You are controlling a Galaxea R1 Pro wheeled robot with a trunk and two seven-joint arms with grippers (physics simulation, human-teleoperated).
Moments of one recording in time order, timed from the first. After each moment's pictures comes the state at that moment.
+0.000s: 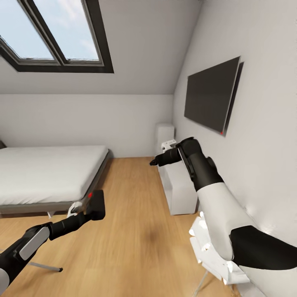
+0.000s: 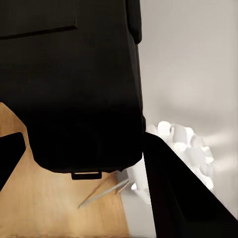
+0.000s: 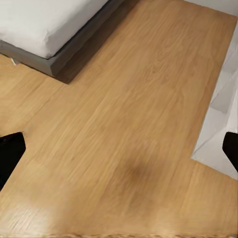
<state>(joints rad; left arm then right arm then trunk) -0.59 0.46 -0.35 -0.74 1.07 0.53 -0.61 -1.16 0.17 0.10 -0.95 0.43 1.04 0.67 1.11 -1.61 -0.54</state>
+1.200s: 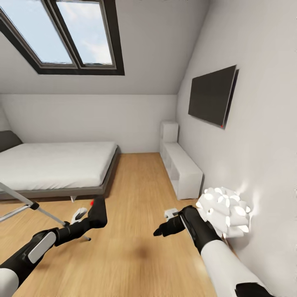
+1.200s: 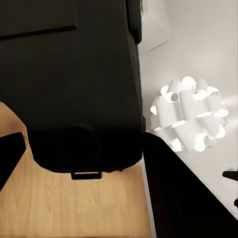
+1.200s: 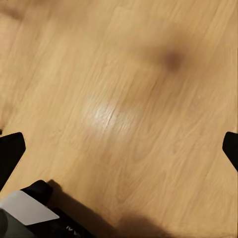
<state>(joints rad) -0.59 0.40 -0.36 -0.66 1.07 0.52 -0.51 -0.75 0.15 0.00 -0.66 0.43 0.84 0.66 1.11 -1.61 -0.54</state>
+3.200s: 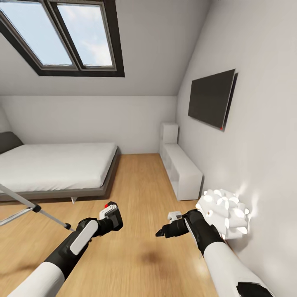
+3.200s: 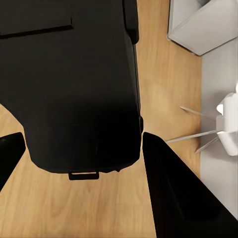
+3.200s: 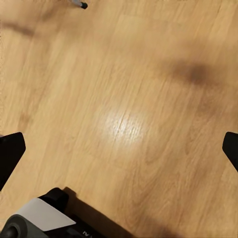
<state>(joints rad) -0.59 0.11 -0.36 -0.89 1.06 0.54 0.32 -0.74 0.14 -0.11 -0.60 0.43 0.78 0.66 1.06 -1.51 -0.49</state>
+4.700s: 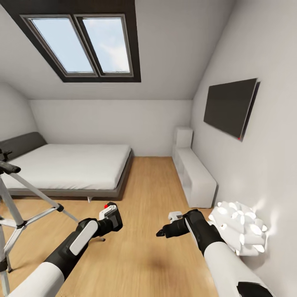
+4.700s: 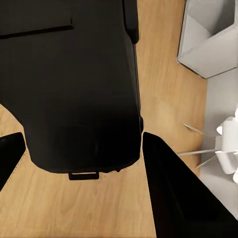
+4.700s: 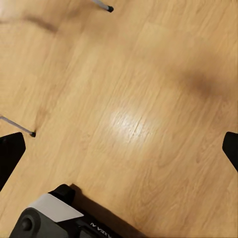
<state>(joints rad) -0.59 0.12 -0.36 -0.89 1.07 0.54 0.32 -0.74 0.14 -0.11 -0.60 0.43 0.79 0.66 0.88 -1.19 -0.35</state>
